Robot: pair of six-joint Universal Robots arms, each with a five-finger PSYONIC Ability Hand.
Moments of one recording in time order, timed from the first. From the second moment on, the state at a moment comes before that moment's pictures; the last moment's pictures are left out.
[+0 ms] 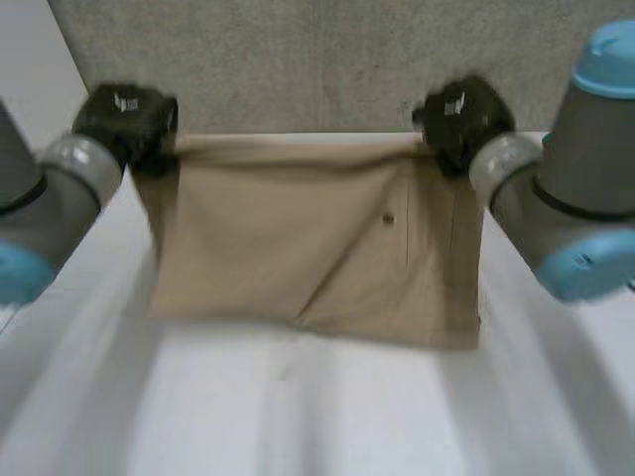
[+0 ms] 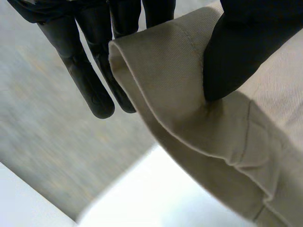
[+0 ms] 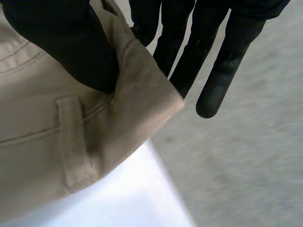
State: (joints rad) left arm 4.40 -1.91 -1.23 3.13 -1.51 3.54; right arm 2.04 -1.09 1.05 0.05 1.54 2.47; left_hand 1.18 1.20 1.19 1.20 0.97; right_hand 1.13 1.18 1.19 1.20 1.01
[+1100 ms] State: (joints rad) left arm 4.36 -1.64 -1.93 3.09 -1.54 3.66; right arm 2.03 -1.24 1.66 0.06 1.43 2.33; left_hand 1.18 1.20 1.19 1.20 0.97; right_hand 1.13 1.18 1.19 1.20 1.02
